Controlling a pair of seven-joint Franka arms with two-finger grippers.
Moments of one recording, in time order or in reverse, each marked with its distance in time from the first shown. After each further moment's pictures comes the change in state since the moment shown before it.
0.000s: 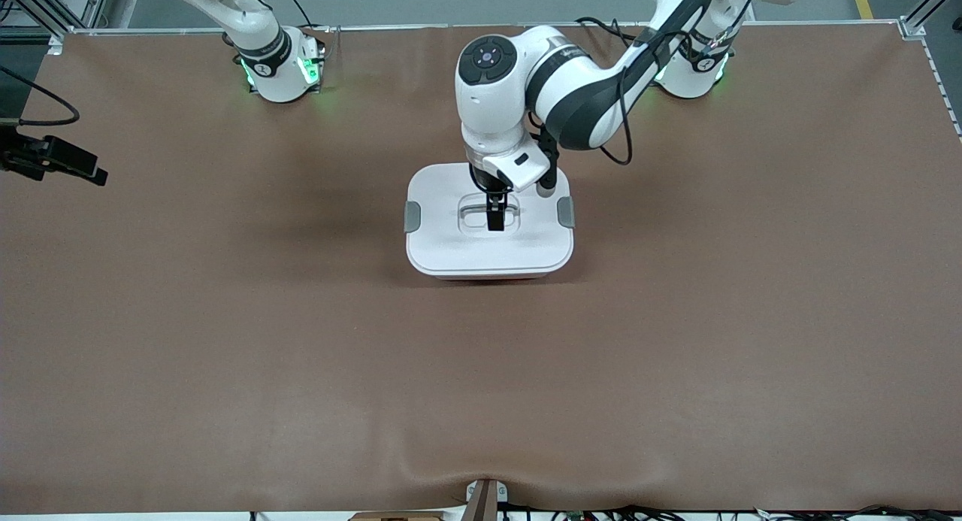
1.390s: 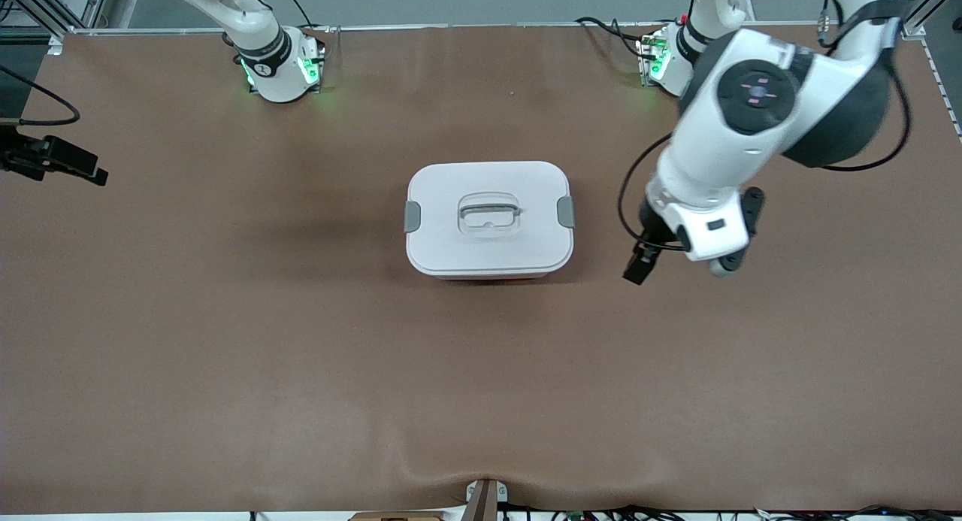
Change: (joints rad) left arm 0.423 -0.155 0.003 0.035 -0.169 -0.142 0.967; right arm 0.000 0.000 0.001 0.000 0.000 0.000 0.000
